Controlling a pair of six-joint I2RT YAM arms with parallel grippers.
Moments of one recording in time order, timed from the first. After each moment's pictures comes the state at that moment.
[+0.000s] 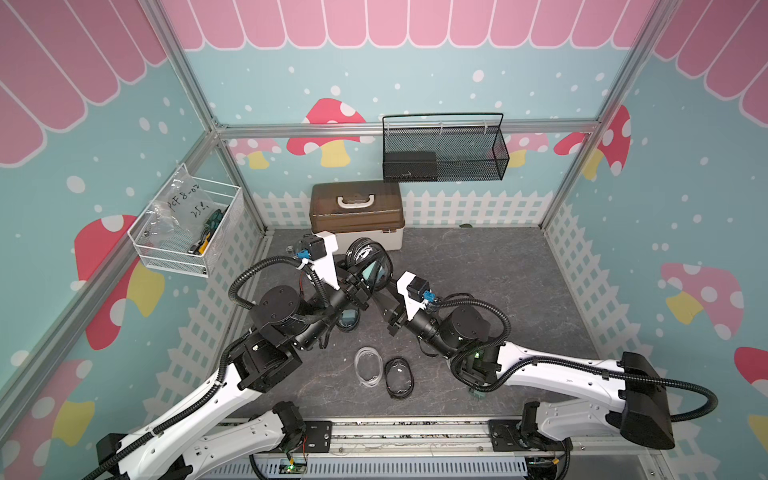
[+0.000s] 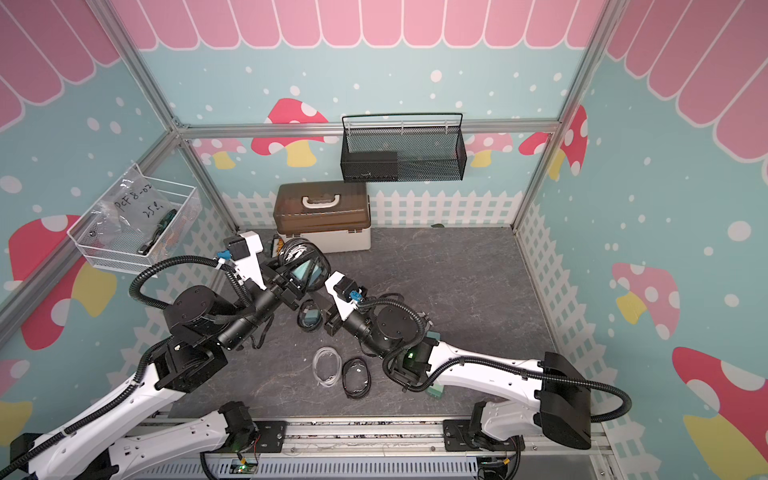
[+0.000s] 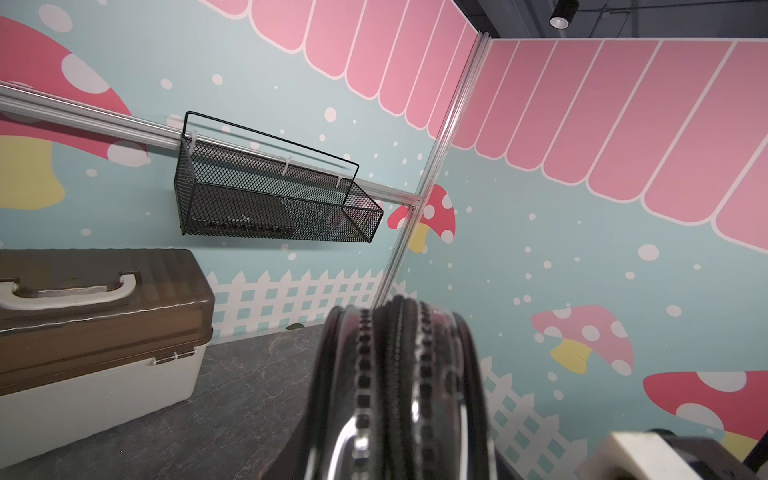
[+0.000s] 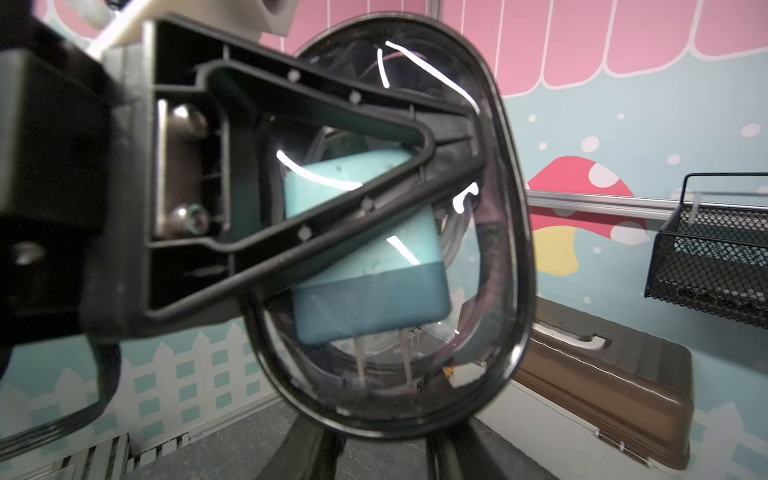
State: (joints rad) left arm -0.86 0.86 1.05 0.02 -0.18 -0.34; right arm 1.17 1.31 0.93 0.65 0.23 -0.08
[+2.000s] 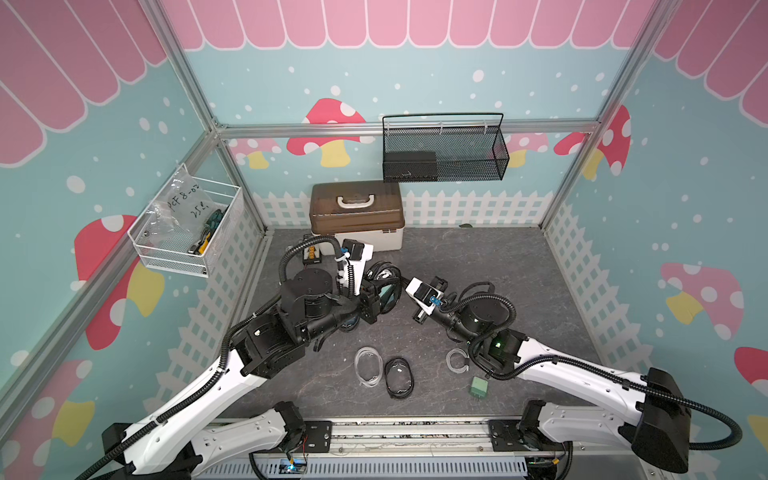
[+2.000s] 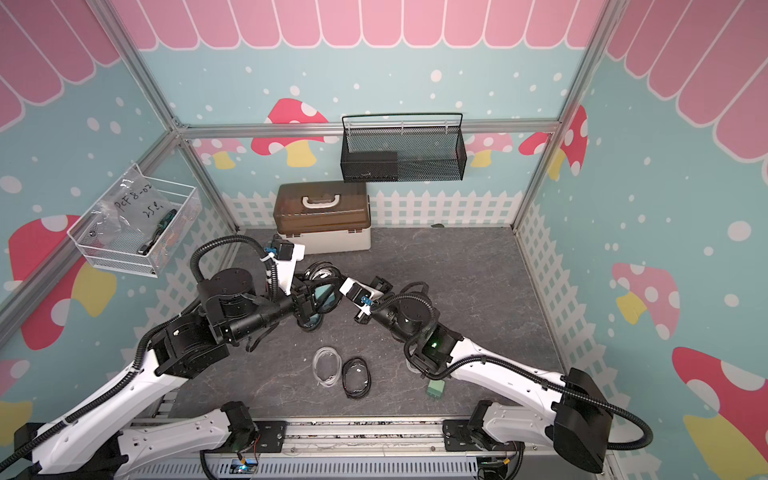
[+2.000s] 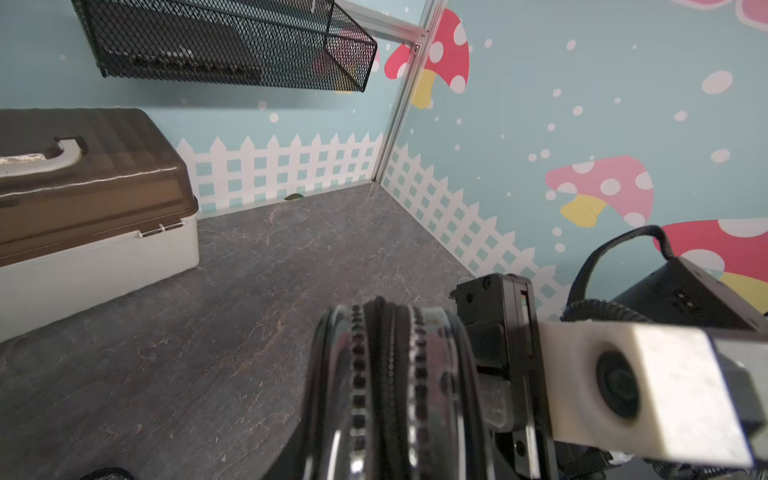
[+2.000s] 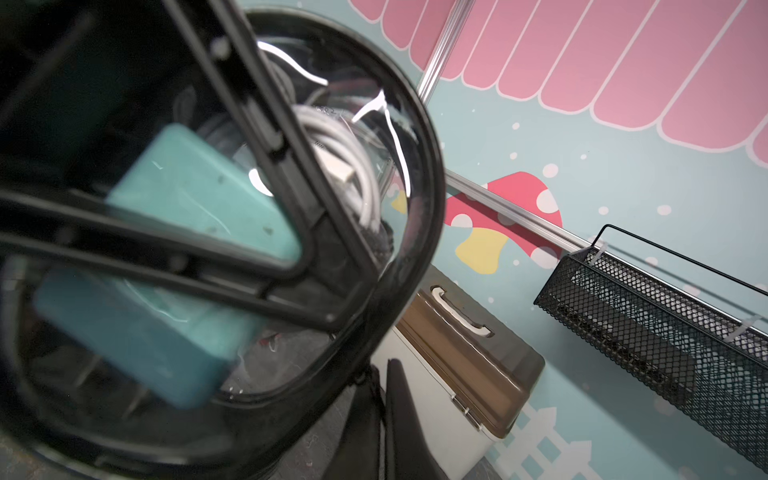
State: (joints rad) left arm -0.86 0.98 1.22 -0.49 0.00 -0.34; right arm 0.94 1.16 0.80 0.51 0.00 -0.47
